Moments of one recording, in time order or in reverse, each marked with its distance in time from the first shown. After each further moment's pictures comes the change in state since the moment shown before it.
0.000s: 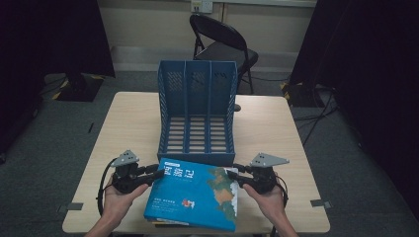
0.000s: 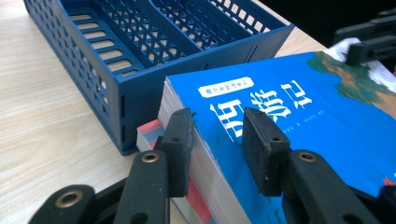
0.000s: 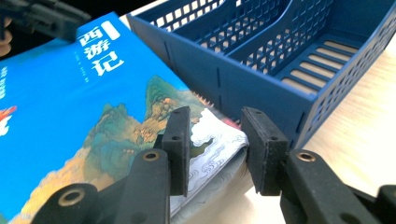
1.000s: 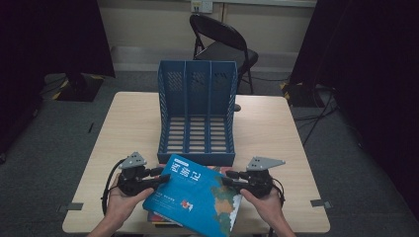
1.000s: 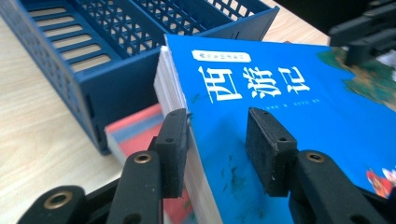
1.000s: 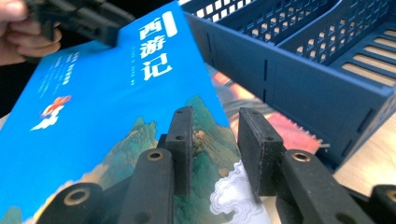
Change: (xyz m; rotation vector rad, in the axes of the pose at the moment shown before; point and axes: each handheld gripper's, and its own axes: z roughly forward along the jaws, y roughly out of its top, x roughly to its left) left arm -0.015 0.006 0.011 0.065 -0.026 0.056; right arm 0.009 -0.003 0.004 0.021 0.138 0.007
